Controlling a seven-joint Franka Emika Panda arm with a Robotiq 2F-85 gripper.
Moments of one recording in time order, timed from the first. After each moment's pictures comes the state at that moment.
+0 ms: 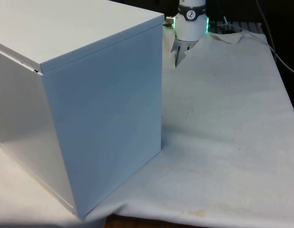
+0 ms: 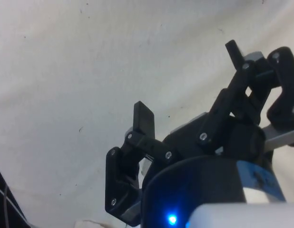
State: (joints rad) arm 0.29 -0.09 -0.51 -2.16 -0.02 2.26 -0.76
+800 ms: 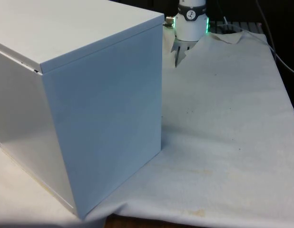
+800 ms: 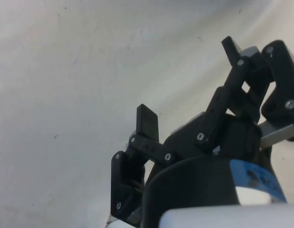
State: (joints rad) arm 0.29 -0.09 -0.51 -2.18 -0.10 2.30 -0.84
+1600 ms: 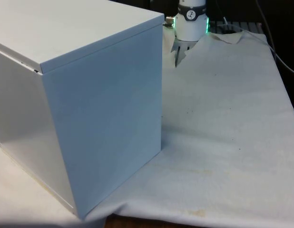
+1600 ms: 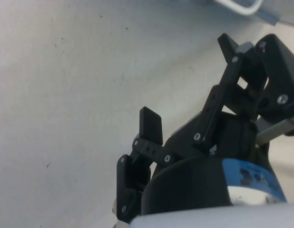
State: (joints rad) arm 0.29 -0.08 -0.52 -2.21 -0.13 2.46 -0.93
